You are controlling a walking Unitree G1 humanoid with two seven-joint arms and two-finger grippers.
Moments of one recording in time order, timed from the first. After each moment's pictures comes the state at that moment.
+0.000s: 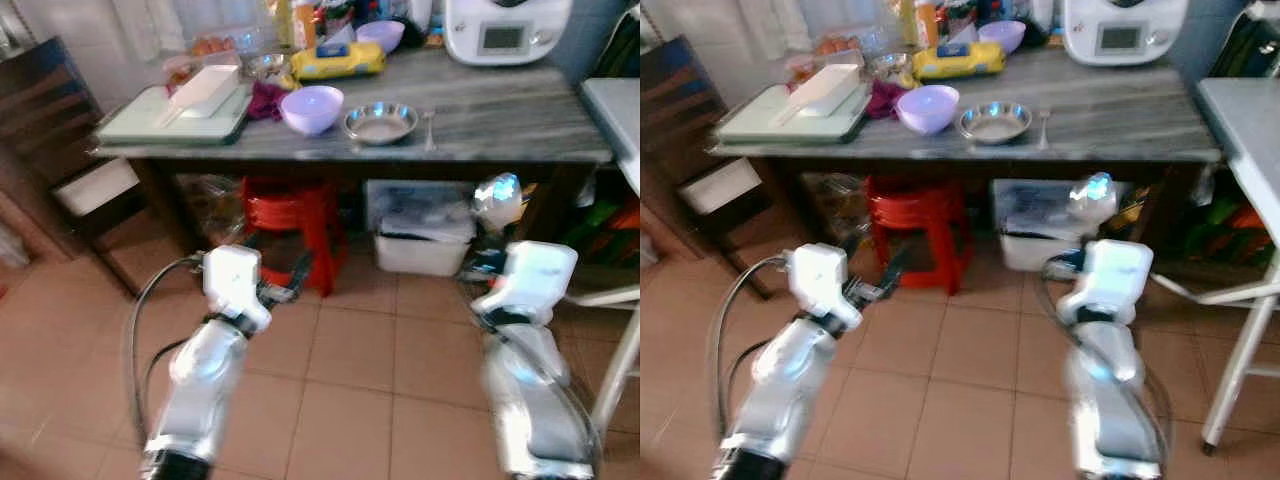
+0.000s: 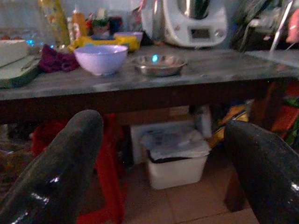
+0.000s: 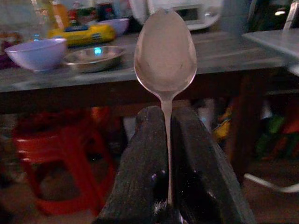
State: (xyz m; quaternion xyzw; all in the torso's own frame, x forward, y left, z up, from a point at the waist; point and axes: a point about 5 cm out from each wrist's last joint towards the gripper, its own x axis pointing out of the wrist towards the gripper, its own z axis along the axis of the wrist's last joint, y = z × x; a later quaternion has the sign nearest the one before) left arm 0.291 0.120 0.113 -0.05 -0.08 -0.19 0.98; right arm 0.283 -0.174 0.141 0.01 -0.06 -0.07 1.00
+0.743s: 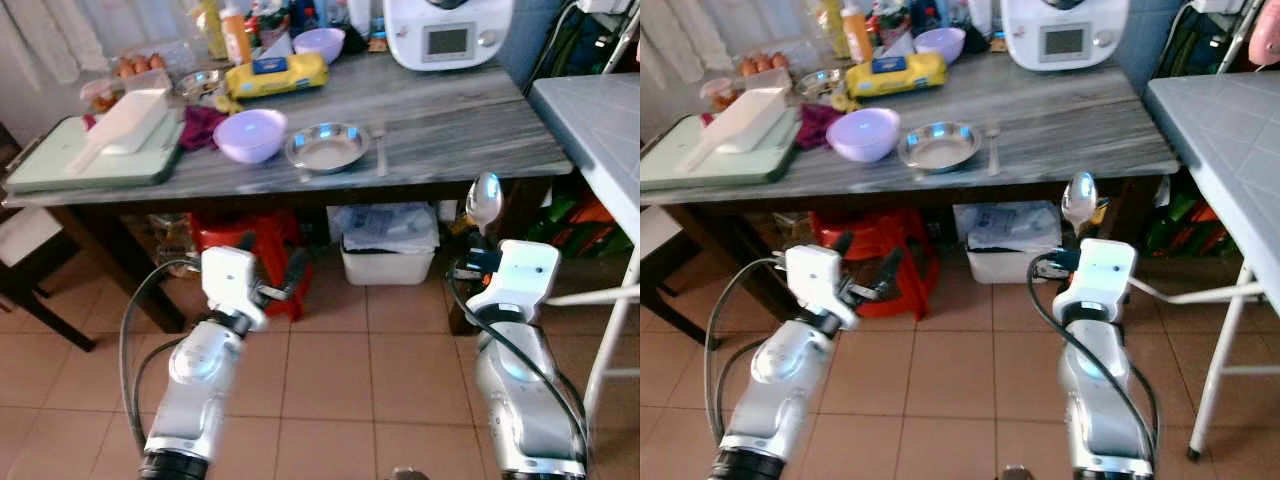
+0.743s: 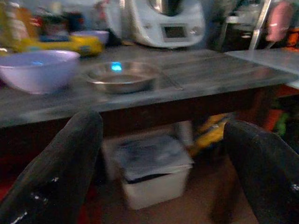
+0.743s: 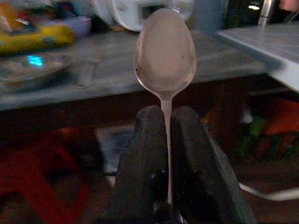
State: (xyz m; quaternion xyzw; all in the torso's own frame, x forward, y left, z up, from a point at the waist) left arm 0.290 0.102 0.114 -0.06 -0.08 -0.22 0.97; right arm 0.282 -0.185 0.139 0.00 -0.05 -0.09 0.99
